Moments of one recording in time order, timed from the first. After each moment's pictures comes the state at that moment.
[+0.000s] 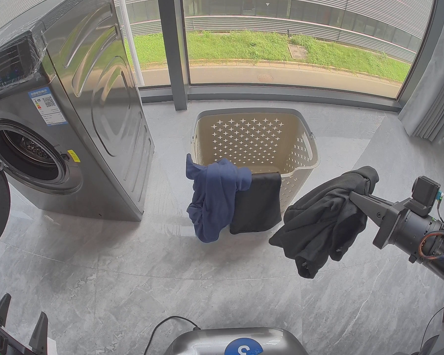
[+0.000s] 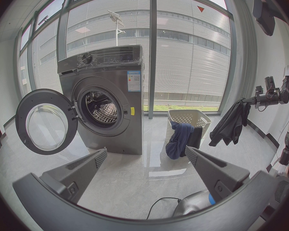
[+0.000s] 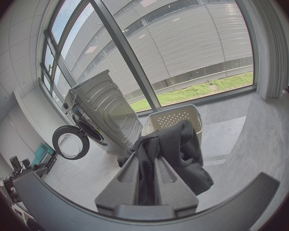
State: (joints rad) left arm 0.00 0.02 -0.02 0.00 -0.01 -0.02; right arm 0.59 1.33 -0.37 -0.92 -0.08 0.27
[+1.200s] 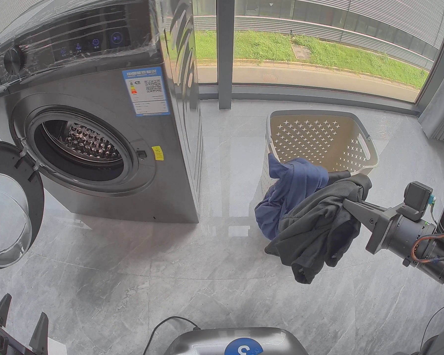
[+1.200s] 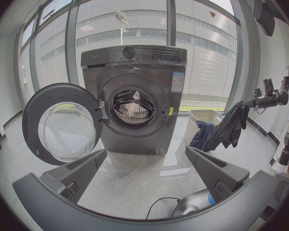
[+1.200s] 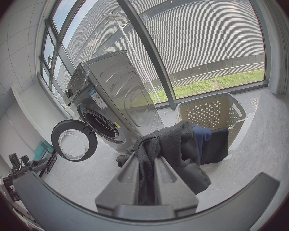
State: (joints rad) left arm 0.00 0.02 -0.02 0.00 -0.02 -0.02; right arm 0.59 1.37 -0.36 -0.92 -0.08 0.27
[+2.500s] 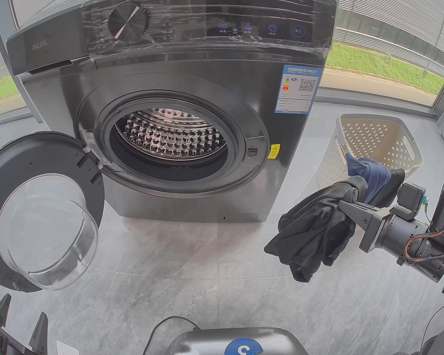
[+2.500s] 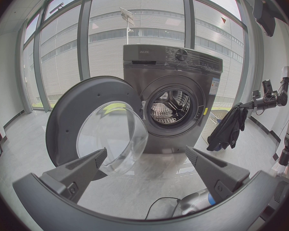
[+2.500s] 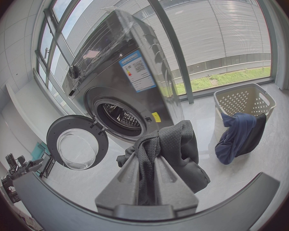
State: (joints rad) left arm 0.00 0.02 -0.02 0.00 -0.02 -0.03; right arm 0.58 1.41 -0.38 -0.93 -0.09 0.28
